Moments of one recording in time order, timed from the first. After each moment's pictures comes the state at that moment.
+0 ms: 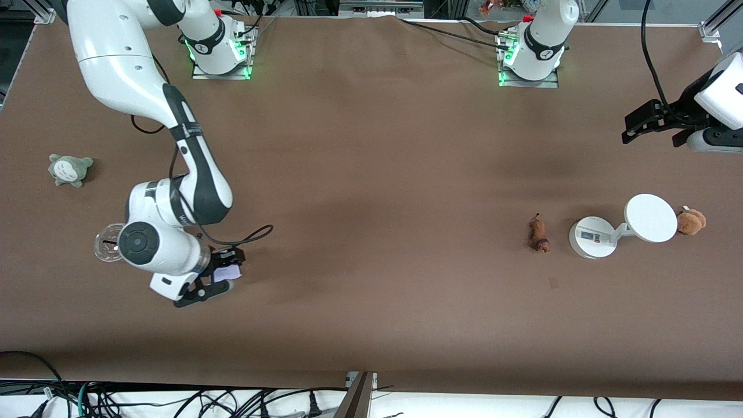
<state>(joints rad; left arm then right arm) 0.07 -0.03 -0.09 -1.64 -0.04 1.57 0.01 0.20 0.81 -0.03 -1.29 0.01 2.07 -0.15</state>
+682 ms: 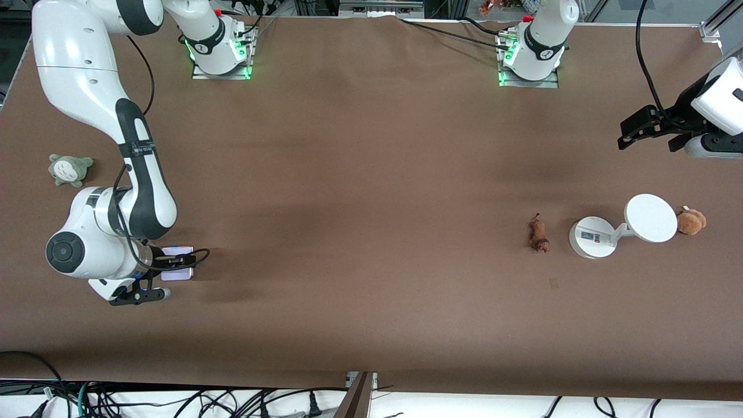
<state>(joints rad) 0.07 0.00 -0.10 -1.60 -0.04 1.57 -0.03 0.07 0.83 -0.07 -1.34 0.09 2.08 -0.15</state>
